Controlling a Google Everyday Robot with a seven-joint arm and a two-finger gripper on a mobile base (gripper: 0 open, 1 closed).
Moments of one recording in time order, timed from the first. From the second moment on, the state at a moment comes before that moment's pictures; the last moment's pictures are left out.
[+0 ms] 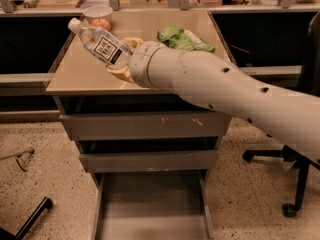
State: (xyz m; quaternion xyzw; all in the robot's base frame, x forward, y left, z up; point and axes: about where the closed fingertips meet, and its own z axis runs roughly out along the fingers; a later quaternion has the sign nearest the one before) arm 0.602 0.087 0.938 -0.50 0.61 0.06 0.61
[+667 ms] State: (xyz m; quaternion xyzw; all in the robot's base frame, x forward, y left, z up) arm 0.673 0.093 0.903 -0.52 0.62 0.04 0.58
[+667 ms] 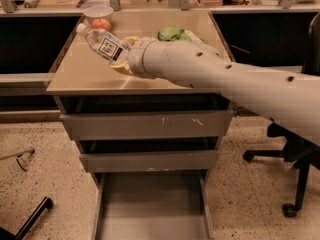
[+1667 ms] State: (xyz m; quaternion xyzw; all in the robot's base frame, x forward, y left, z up) arm 0.705 0.111 0.849 -0.54 0.66 0.05 0.52
